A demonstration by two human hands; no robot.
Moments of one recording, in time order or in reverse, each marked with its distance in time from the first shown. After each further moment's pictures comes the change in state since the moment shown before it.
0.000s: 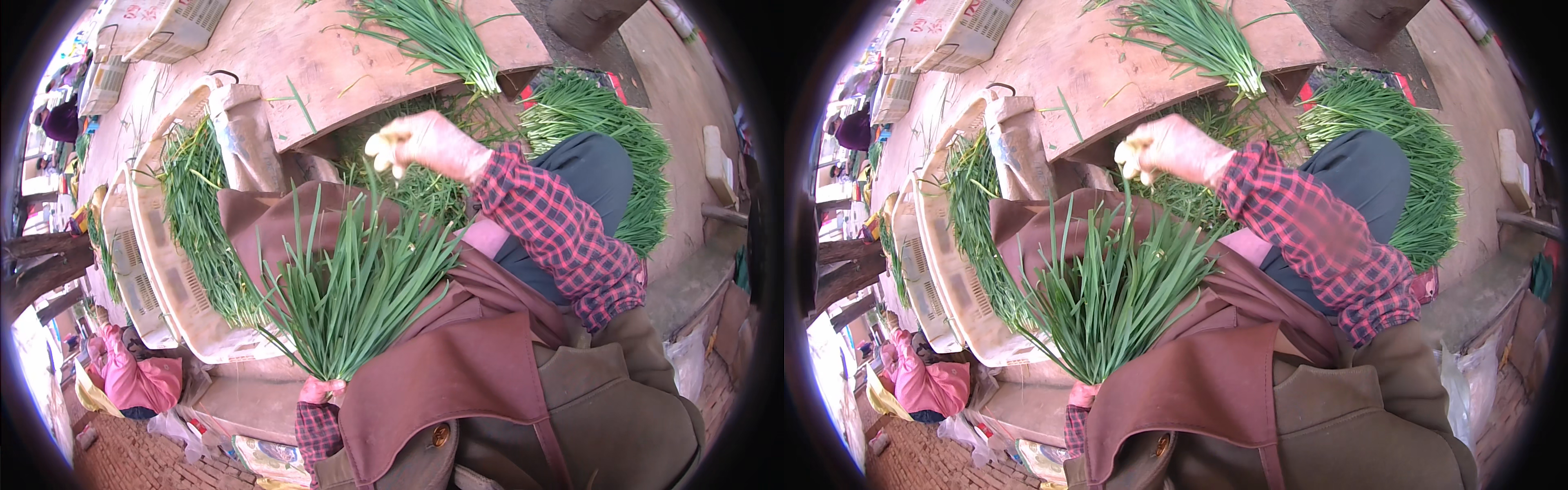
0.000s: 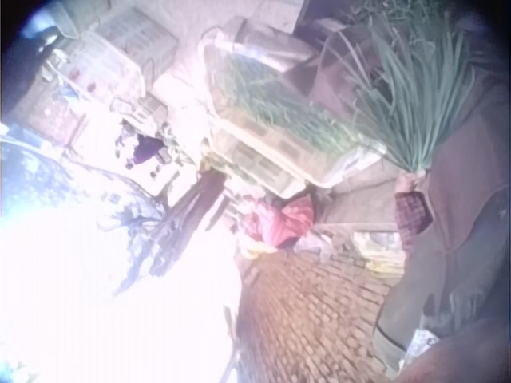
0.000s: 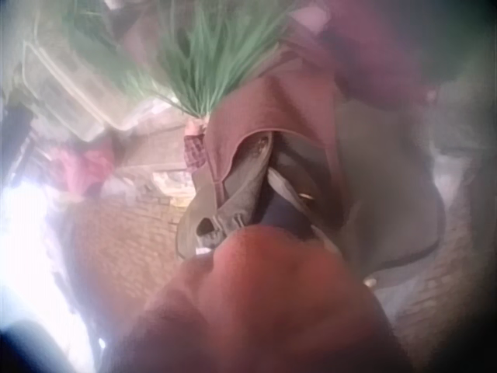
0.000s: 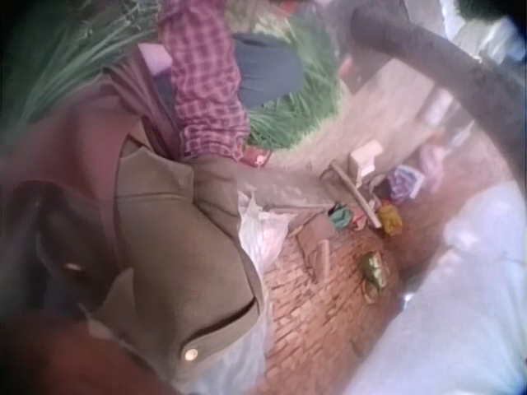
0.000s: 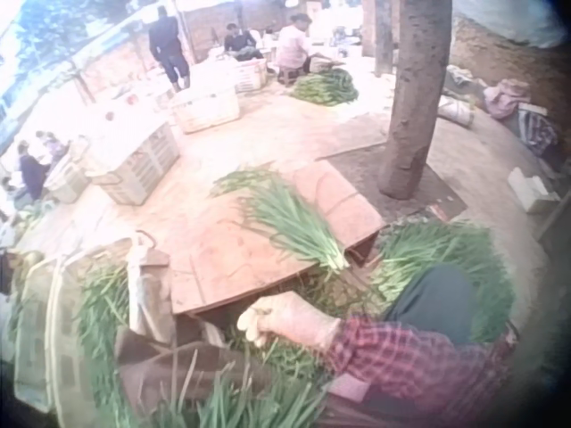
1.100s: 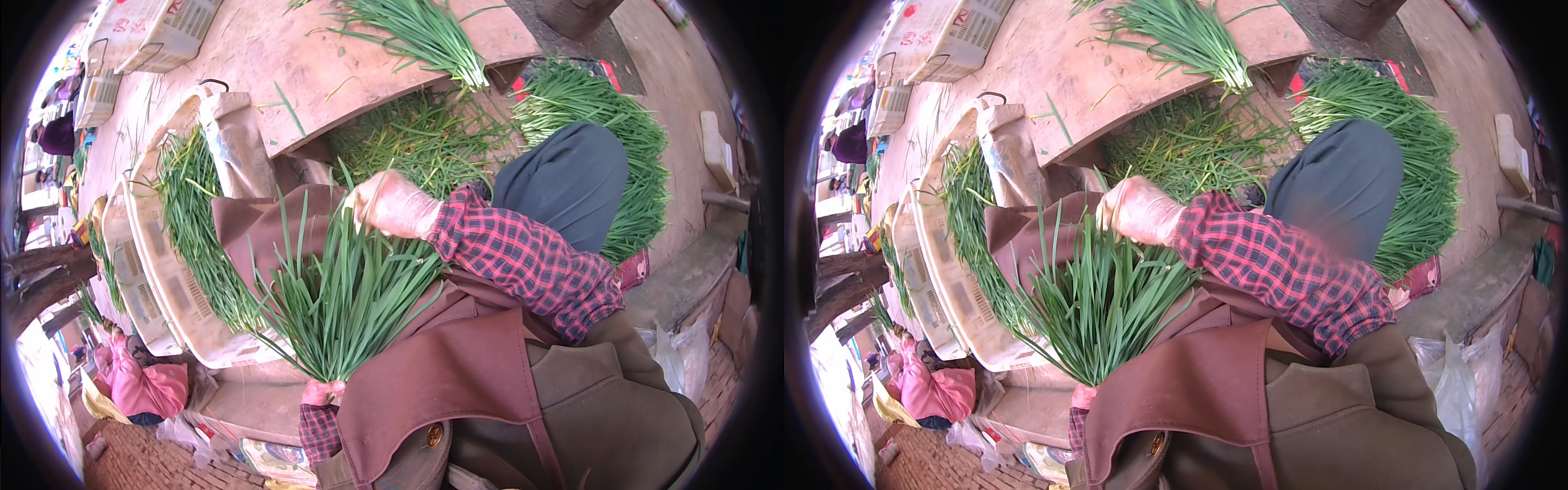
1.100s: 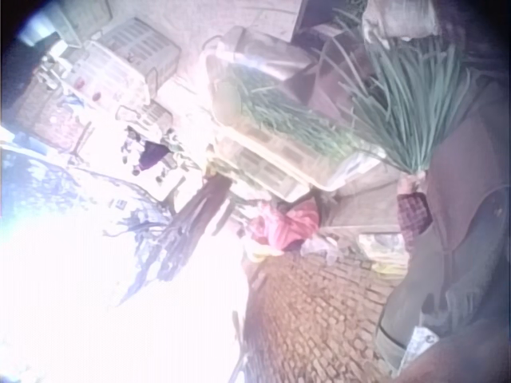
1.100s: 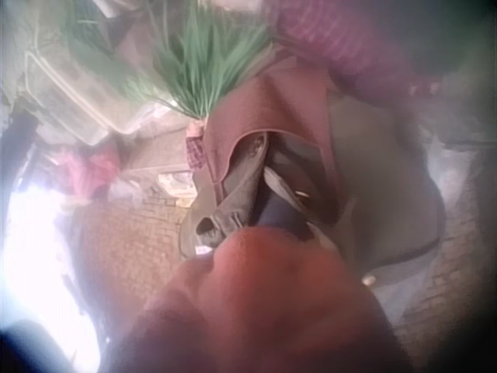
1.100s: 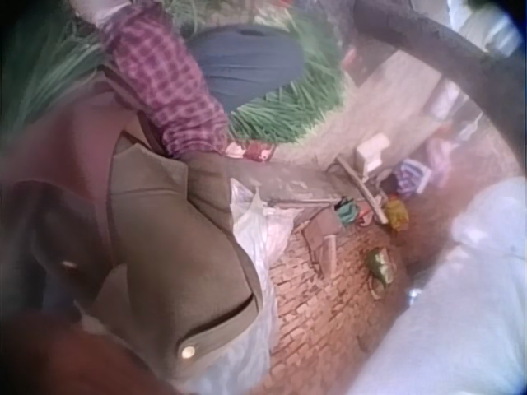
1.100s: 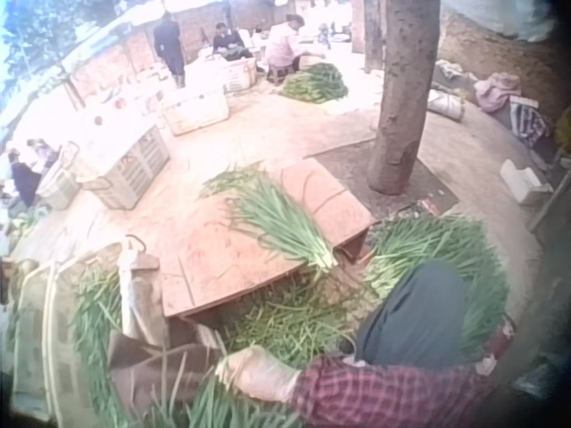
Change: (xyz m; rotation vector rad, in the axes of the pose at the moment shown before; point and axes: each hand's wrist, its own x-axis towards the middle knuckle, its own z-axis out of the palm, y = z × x) left_hand -0.011 0.037 0.053 0.034 0.216 -0.013; right_hand -0.016 0.033 0.062 -0.817 -0.016 -0.187
